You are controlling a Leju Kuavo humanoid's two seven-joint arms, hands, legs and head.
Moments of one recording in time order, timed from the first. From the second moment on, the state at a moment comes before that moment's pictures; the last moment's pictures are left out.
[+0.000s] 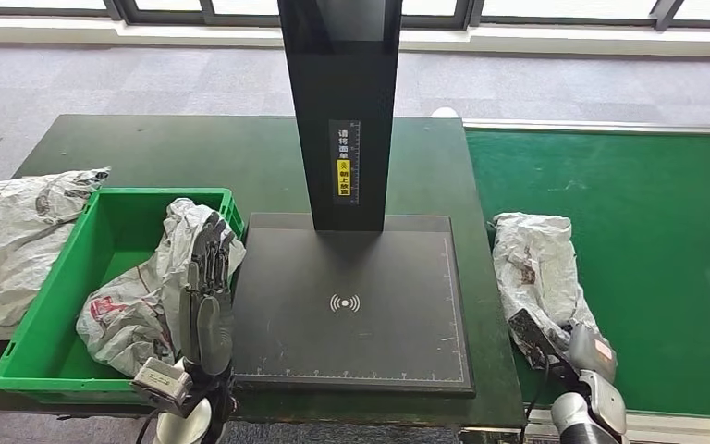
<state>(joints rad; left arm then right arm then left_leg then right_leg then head) 0.05 -0.23 -0.15 -1.59 -0.22 0.04 -0.68 -0.28 0.02 -0.43 -0.66 1.23 -0.35 -0.16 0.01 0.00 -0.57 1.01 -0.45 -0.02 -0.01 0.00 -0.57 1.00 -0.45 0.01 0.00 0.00</state>
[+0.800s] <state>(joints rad) 0.09 -0.23 -0.15 -1.65 -0.22 0.04 -0.68 -0.02 0.13 -0.35 -1.32 0.85 -0.52 -0.43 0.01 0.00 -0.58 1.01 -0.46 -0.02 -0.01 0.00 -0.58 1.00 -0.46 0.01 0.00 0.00</state>
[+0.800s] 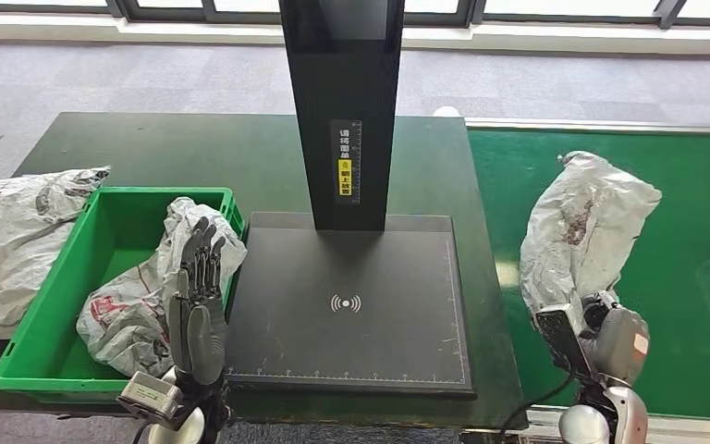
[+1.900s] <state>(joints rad) 0.04 -0.21 -0.15 -1.62 -0.18 0.02 -0.68 0.07 0.20 0.08 -1.63 0.59 -0.19 -0.62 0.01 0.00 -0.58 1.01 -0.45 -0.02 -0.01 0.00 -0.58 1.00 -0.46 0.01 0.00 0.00</state>
